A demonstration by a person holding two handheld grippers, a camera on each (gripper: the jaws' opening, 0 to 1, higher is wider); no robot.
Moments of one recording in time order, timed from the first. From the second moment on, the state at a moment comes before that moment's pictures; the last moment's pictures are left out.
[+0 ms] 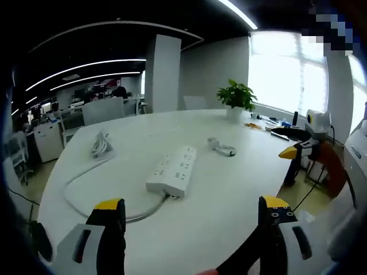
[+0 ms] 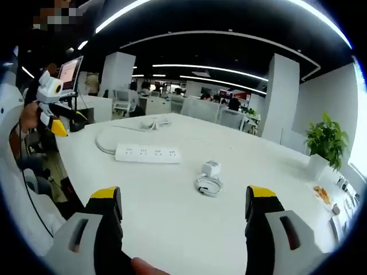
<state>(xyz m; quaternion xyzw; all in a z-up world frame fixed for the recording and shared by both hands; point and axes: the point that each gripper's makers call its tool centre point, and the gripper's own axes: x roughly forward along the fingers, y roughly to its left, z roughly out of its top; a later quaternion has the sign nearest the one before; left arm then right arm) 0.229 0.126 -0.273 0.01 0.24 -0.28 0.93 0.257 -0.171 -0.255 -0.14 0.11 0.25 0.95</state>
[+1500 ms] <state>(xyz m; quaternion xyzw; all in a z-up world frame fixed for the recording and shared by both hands) 0.241 0.138 -0.272 0.02 0.25 -0.25 0.93 0.274 -0.163 -0.259 -0.13 0.12 0.27 0.95</state>
